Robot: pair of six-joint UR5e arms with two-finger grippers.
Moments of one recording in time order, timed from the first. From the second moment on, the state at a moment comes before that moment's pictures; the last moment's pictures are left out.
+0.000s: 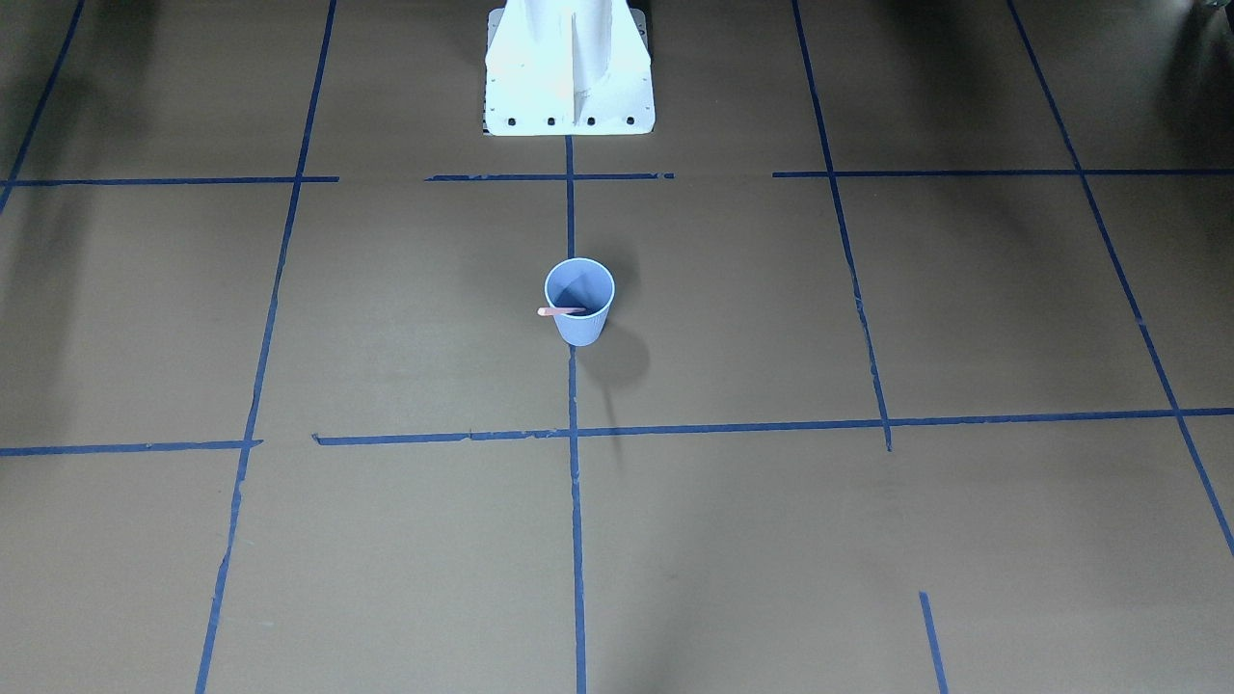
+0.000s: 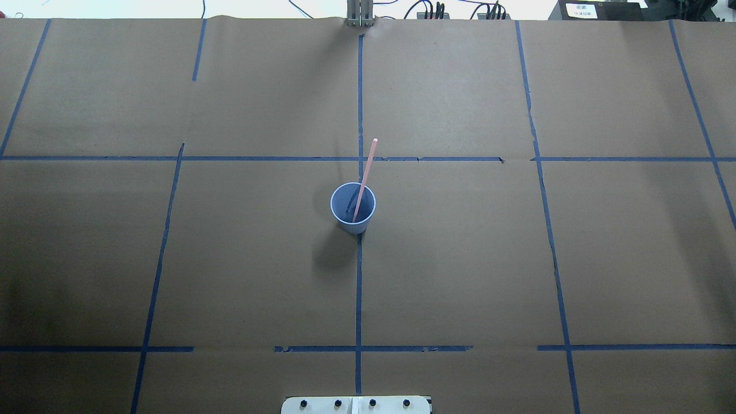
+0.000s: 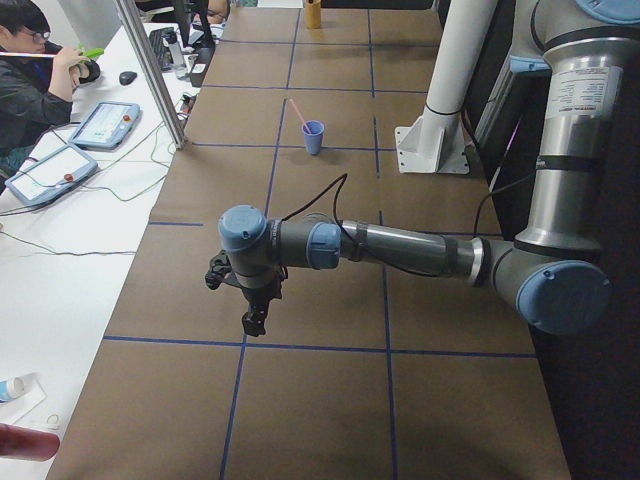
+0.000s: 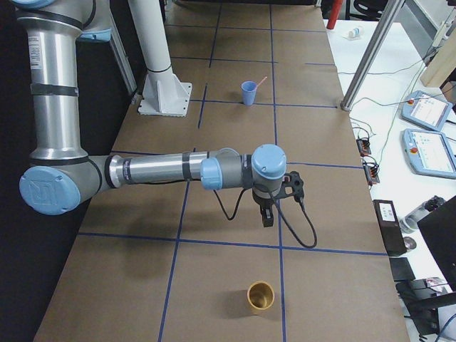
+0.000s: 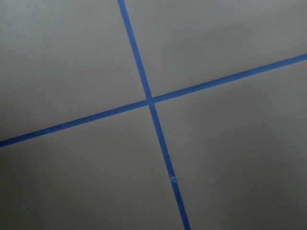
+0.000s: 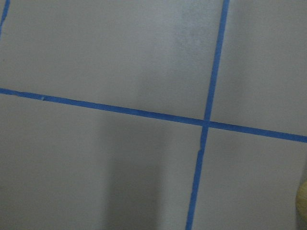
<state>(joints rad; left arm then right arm) -1.53 -1.61 -1.64 -1.48 -2.31 0.23 1.58 -1.61 1.65 -1.47 2.42 -0.05</state>
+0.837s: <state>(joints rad) -1.54 -1.58 -1.57 -1.49 -2.36 0.18 1.60 -1.65 1.61 -1.42 2.43 0.09</state>
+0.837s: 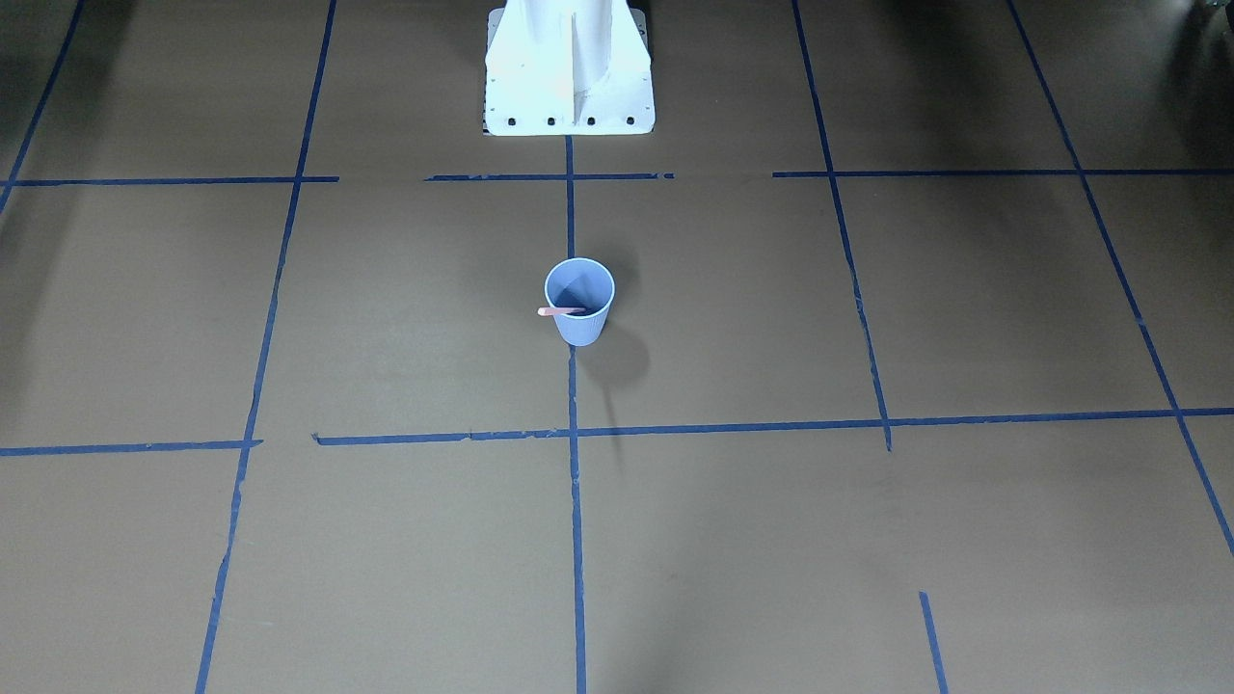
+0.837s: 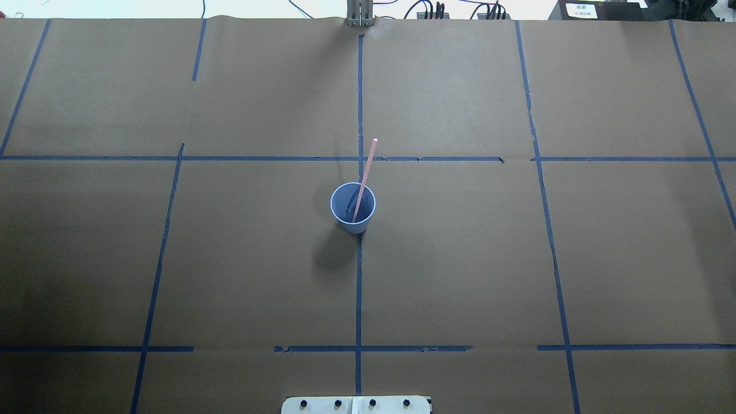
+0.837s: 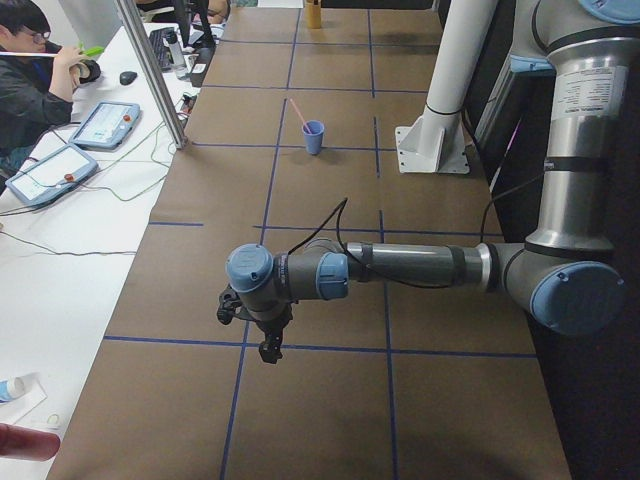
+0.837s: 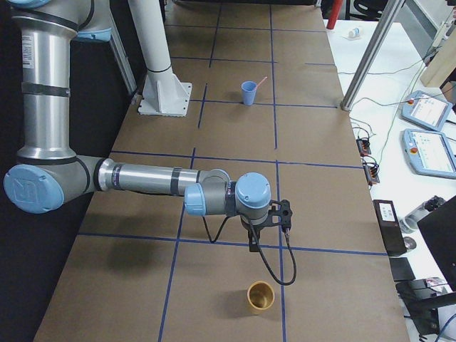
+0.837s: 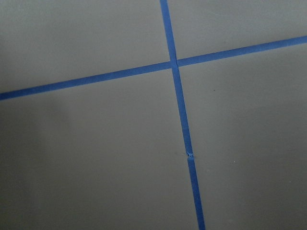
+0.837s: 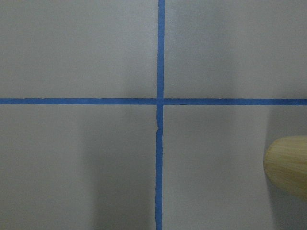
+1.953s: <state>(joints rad) -1.58 -1.56 -1.58 -1.50 -2.37 0.16 1.58 -1.65 1.62 -1.43 2.41 0.10</state>
